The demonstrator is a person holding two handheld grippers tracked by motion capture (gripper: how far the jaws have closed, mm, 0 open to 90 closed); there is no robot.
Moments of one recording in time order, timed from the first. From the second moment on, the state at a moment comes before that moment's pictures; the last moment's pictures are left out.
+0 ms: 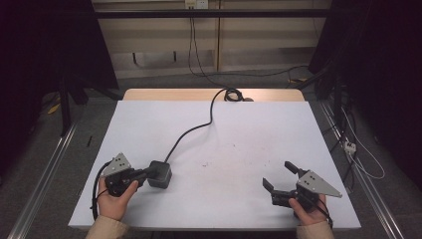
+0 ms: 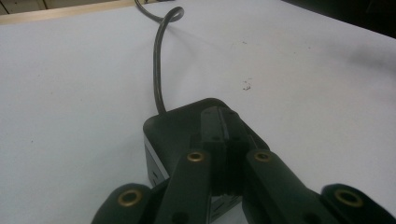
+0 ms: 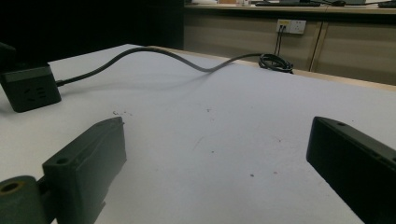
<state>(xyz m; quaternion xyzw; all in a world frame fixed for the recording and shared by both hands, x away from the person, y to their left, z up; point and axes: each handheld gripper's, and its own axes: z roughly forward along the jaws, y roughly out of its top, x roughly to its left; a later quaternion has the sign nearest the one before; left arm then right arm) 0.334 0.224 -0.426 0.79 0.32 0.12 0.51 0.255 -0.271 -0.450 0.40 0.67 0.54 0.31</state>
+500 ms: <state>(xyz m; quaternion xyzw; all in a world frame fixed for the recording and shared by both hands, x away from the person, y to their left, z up) 0.333 0.224 -0.427 0.80 0.32 0.13 0.50 0.255 -0.271 -0.451 0.40 0.67 0.54 0.31</state>
